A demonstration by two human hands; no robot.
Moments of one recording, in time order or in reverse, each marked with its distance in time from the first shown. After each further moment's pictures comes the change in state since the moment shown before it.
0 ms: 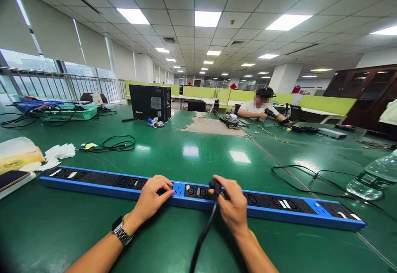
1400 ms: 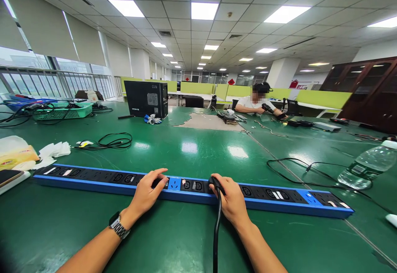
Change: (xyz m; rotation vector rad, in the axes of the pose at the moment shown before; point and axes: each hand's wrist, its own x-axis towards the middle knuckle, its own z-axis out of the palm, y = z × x) left_hand -0.002 -0.005 0.004 0.024 0.030 -0.098; right_hand -0.012 0.033 -0.011 -0.184 -0.253 0.036
